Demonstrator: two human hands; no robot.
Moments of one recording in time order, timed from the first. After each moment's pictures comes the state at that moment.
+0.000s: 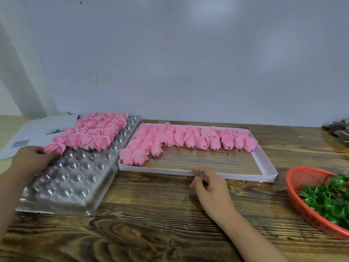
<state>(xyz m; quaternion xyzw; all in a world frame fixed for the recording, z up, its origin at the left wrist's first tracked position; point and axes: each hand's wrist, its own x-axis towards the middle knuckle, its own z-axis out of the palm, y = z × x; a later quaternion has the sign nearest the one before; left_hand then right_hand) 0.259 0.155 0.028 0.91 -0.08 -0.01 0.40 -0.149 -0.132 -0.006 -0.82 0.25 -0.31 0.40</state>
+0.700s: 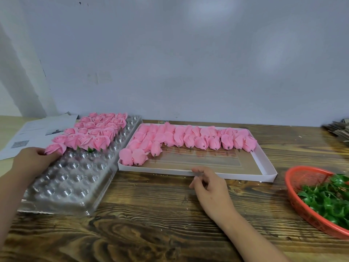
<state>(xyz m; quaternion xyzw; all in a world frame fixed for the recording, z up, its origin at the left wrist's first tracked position) 0.234 0.148 0.039 0.91 -0.09 0.01 0.39 -0.149 -0.131 -0.004 -0.82 0.26 -0.30 0.40</state>
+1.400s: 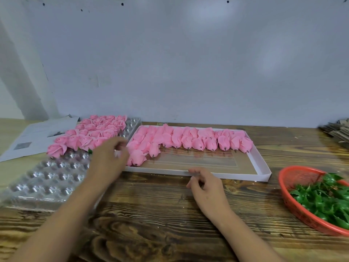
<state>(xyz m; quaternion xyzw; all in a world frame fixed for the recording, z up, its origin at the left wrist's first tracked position) 0.073 0.032 0.054 0.82 -0.36 0.10 0.43 -0.153 -0.129 0.000 -0.82 0.25 -0.31 0.42</state>
